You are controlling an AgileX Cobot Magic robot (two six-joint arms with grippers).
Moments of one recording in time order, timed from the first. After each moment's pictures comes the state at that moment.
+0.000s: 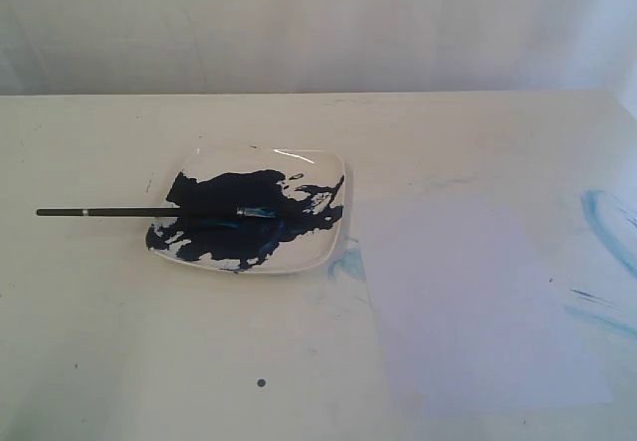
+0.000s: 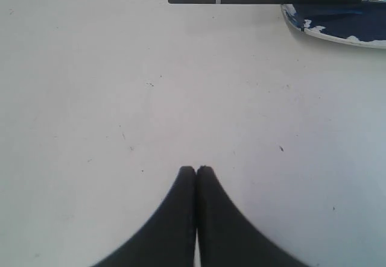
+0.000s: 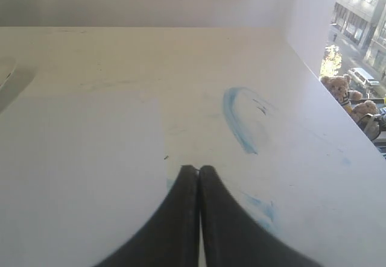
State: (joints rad) left arm -0.06 0.00 0.02 -0.05 0.52 0.06; right arm 0.13 0.01 0.00 -0.13 0.33 0.07
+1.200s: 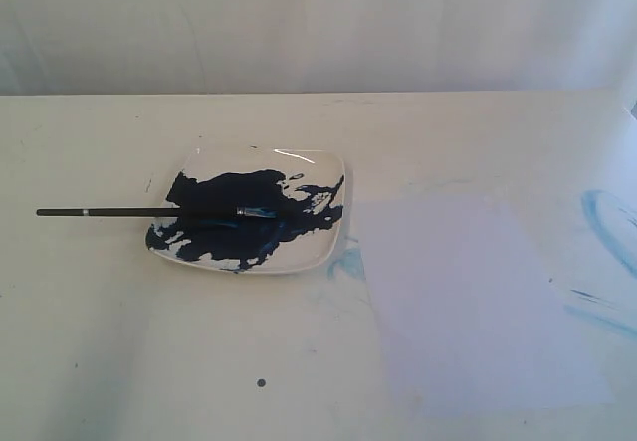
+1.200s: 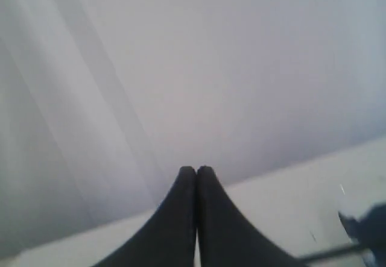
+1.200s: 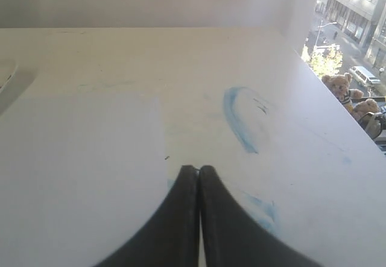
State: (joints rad) left arm -0.06 0.00 0.03 -0.06 -0.22 0.36; right arm 0.13 0.01 0.00 -0.13 0.33 0.08
